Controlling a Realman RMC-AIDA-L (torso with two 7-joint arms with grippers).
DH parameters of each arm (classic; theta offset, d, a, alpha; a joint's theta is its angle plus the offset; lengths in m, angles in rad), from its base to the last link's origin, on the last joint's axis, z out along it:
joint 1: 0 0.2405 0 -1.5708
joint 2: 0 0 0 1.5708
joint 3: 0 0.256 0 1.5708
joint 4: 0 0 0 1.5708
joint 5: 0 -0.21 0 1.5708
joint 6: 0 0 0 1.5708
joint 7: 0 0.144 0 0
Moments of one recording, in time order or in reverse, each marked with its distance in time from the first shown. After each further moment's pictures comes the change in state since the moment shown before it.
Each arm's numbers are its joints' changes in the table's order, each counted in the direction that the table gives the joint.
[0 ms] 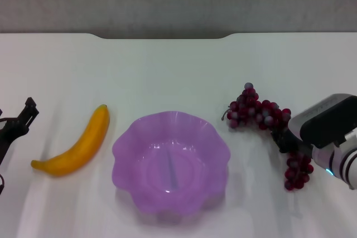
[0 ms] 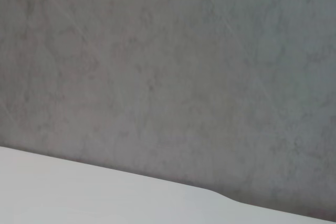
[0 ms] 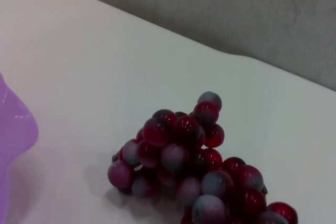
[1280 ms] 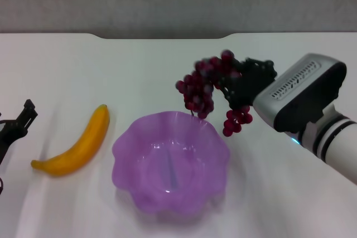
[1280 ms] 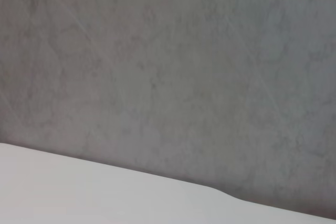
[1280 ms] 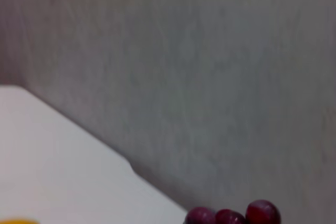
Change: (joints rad) left arm 0.010 0.001 0.000 -0.003 -0.004 0.000 -0.005; right arm -0.181 -0.007 -0.018 -0.575 0.280 -0.004 -0.012
